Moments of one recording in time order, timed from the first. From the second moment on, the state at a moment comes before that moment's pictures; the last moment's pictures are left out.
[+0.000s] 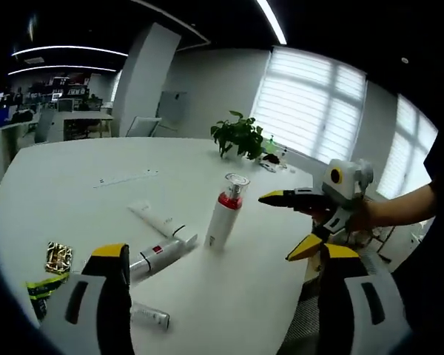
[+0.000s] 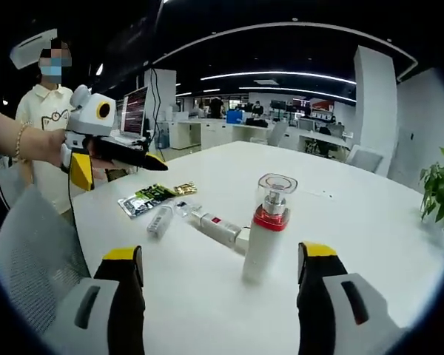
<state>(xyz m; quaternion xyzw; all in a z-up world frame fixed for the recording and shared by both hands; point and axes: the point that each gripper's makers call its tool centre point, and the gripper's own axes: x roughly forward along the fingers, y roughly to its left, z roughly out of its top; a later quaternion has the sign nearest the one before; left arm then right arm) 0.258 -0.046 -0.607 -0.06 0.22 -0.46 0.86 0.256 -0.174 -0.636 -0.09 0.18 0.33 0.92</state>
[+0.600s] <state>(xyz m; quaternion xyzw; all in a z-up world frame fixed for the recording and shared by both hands) 0.219 0.017 -0.612 -0.10 0.22 -0.39 0.89 0.231 -0.155 -0.637 -0.06 0.19 0.34 0.92</state>
